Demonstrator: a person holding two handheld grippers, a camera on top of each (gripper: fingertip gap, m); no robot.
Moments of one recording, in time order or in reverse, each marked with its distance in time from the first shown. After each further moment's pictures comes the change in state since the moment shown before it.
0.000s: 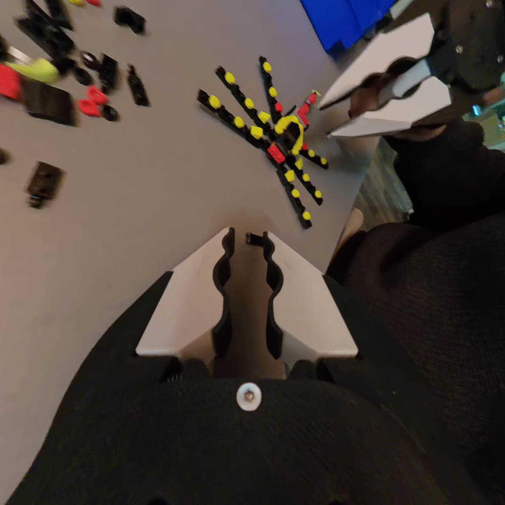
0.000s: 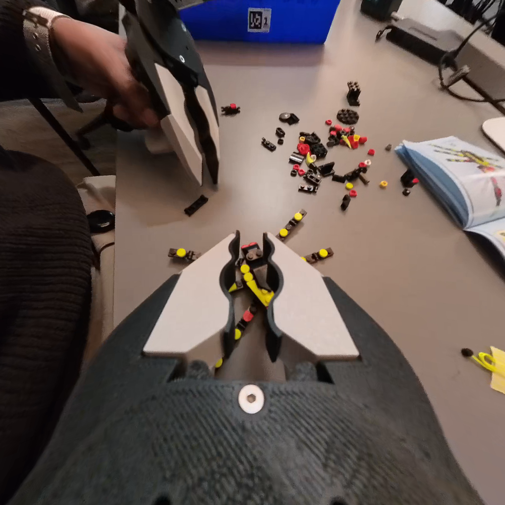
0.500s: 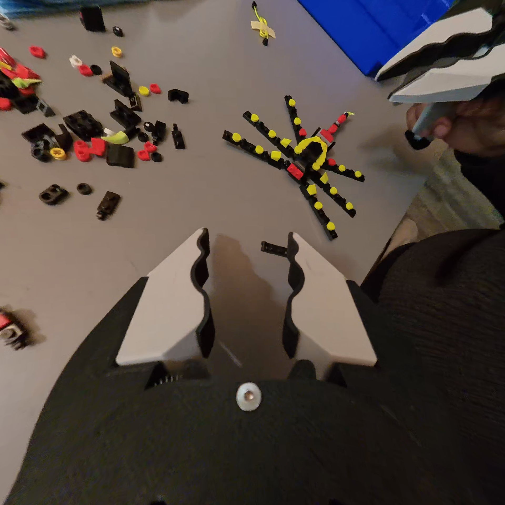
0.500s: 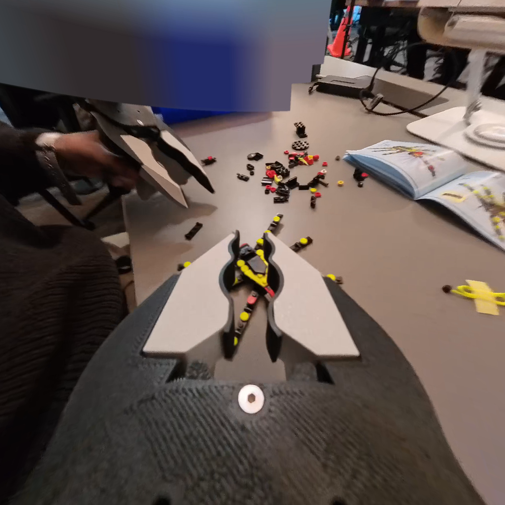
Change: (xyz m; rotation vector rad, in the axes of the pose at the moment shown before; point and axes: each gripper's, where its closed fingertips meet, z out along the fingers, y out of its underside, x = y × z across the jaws) left arm -0.003 -0.011 -0.013 0.141 -0.265 0.173; right arm 0.012 -0.005 -0.047 0.214 0.098 0.214
